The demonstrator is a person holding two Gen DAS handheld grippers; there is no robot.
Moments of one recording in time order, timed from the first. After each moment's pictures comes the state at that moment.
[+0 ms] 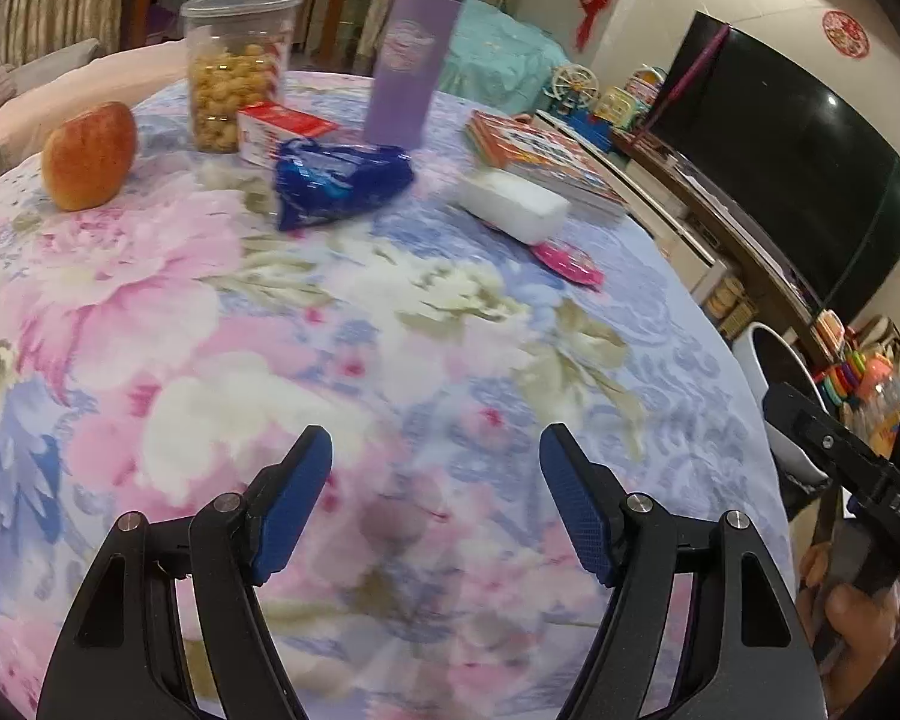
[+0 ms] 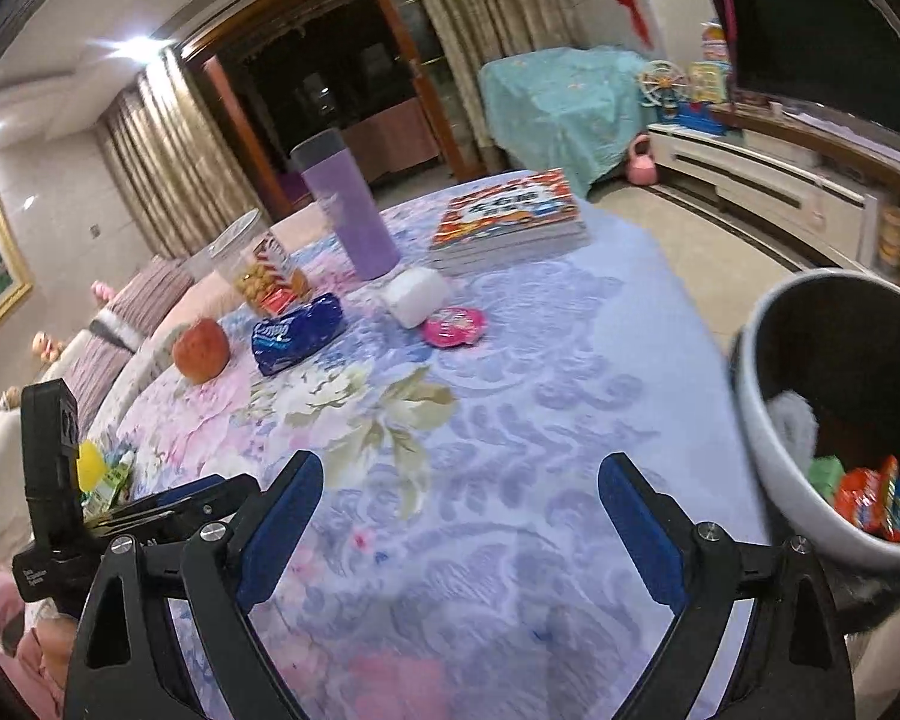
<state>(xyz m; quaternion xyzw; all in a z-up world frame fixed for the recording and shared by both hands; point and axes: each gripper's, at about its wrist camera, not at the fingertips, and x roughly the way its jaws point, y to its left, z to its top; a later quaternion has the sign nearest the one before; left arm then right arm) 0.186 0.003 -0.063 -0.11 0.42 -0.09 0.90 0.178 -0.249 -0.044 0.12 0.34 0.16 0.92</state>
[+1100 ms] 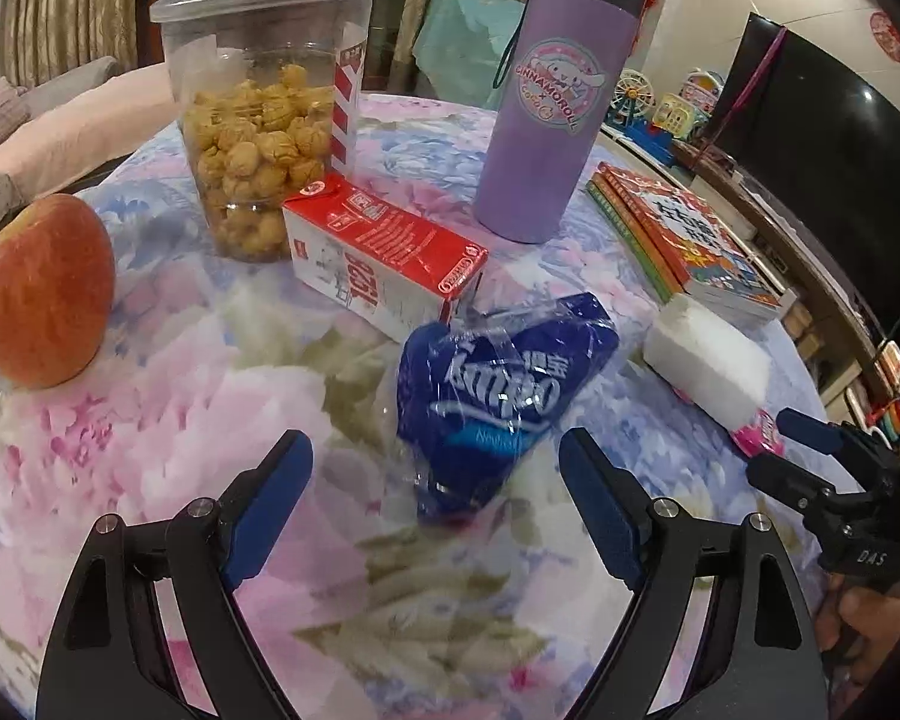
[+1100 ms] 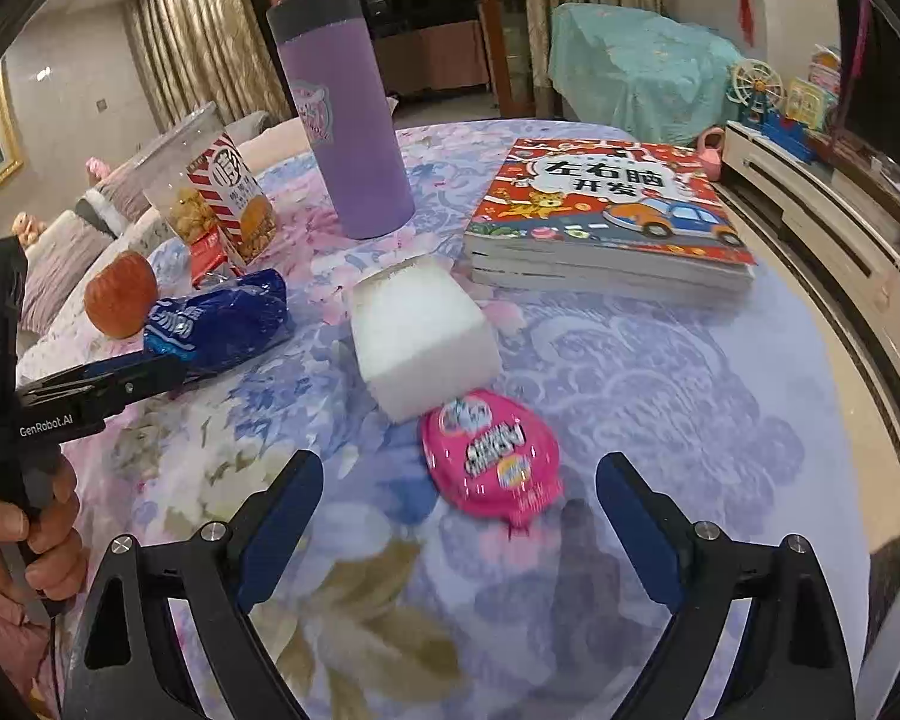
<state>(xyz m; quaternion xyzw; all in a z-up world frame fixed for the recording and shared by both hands) 0.341 0.062 -0.077 -0.07 0.42 -0.04 0.91 0.336 -0.179 -0.079 0.00 0.41 0.19 0.89</state>
